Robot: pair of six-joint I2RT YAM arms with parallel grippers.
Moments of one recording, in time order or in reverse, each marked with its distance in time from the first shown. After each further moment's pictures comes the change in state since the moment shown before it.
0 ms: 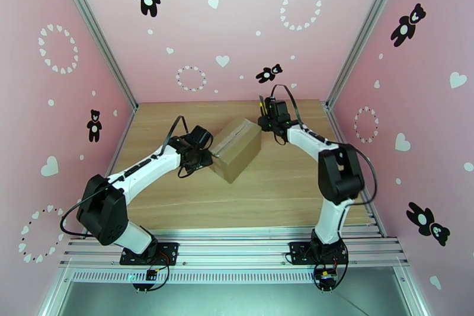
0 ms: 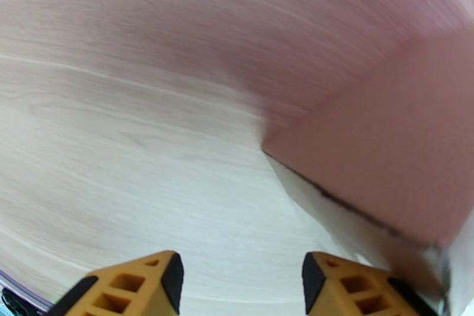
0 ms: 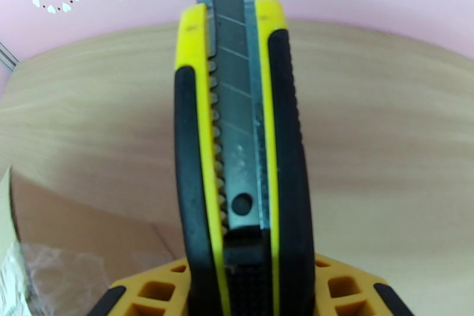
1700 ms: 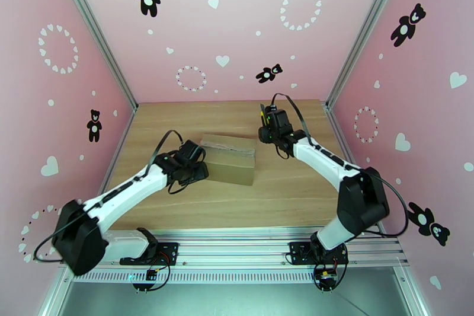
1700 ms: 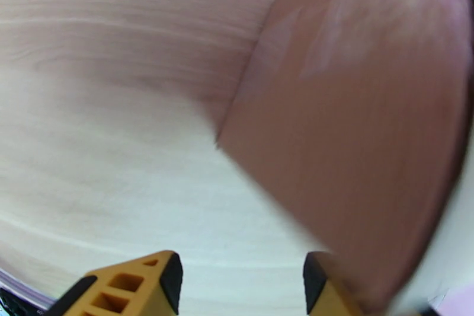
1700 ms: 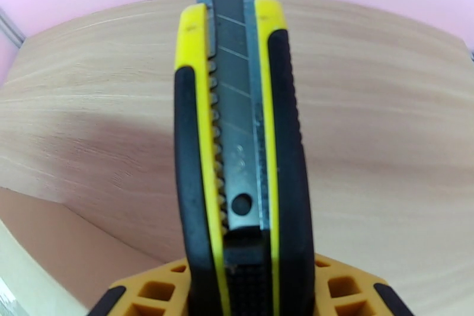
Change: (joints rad) left arm -0.056 -0.181 -0.198 0.064 0.037 -0.002; right arm 0.099 -0.181 -0.076 -0.143 0.087 0.022
